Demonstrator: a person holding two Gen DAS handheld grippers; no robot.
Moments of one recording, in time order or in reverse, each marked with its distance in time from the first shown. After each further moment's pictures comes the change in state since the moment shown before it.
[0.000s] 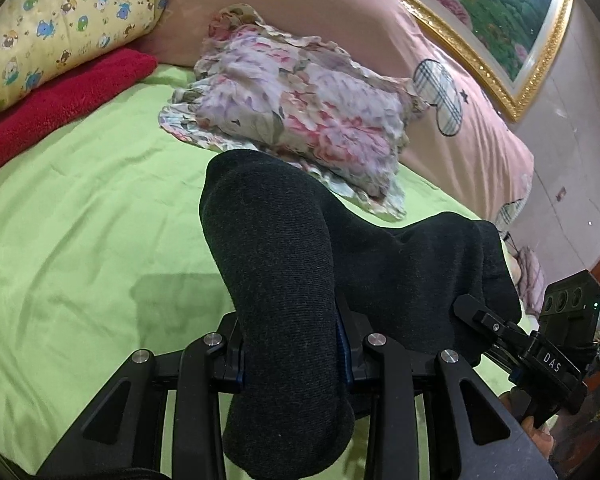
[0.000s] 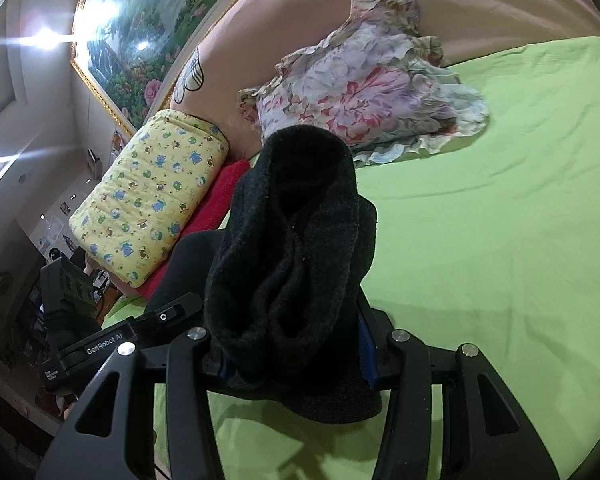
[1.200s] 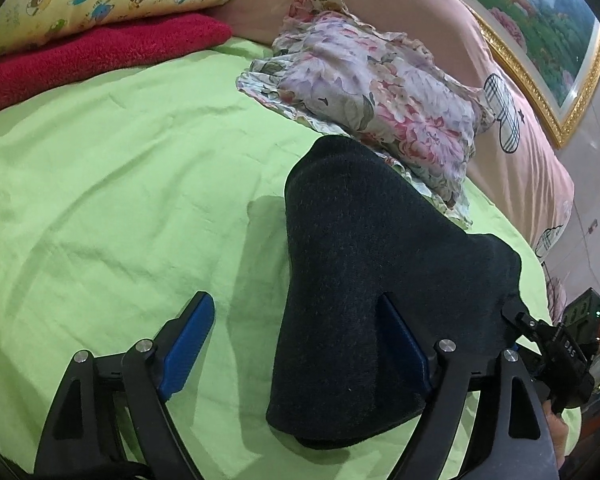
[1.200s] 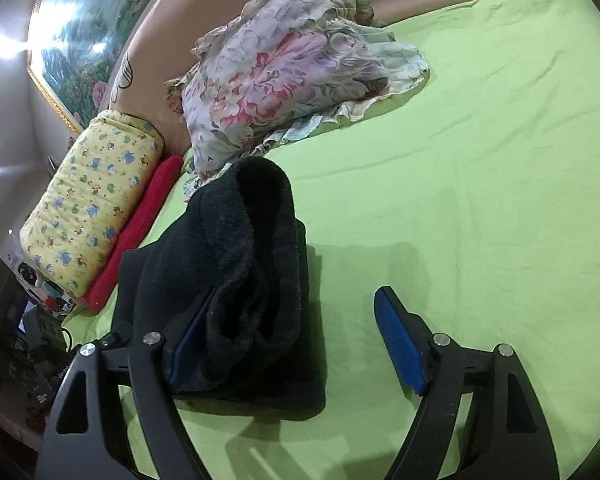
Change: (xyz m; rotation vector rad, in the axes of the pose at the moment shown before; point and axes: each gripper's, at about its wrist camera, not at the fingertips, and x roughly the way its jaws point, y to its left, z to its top) left arm 0.032 0.075 -0.041 -0.115 -0.045 0.106; right arm 0.040 -0.079 -0.008 0.067 0.019 -0.120
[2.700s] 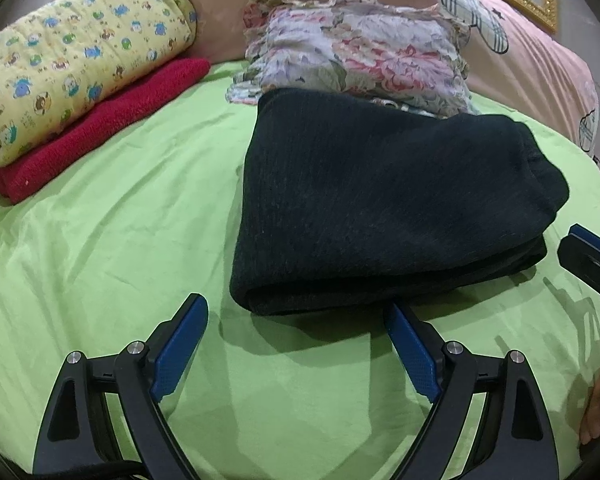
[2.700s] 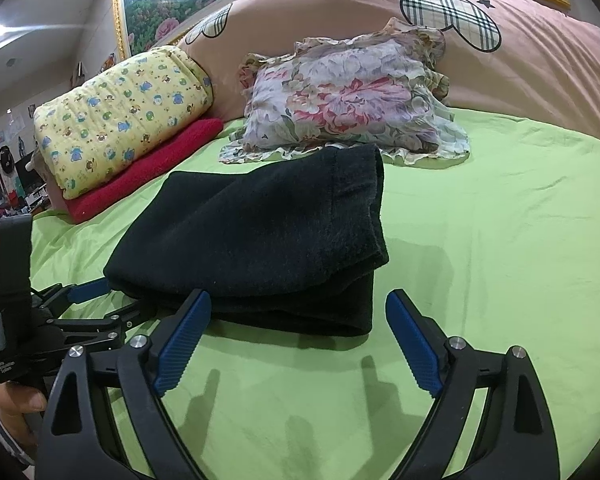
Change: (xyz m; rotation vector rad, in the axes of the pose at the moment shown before) left arm -0.019 -0.054 -0.059 0.336 0.011 0.289; right arm -0.039 0.077 -0.061 -0.417 -0.086 -0.142
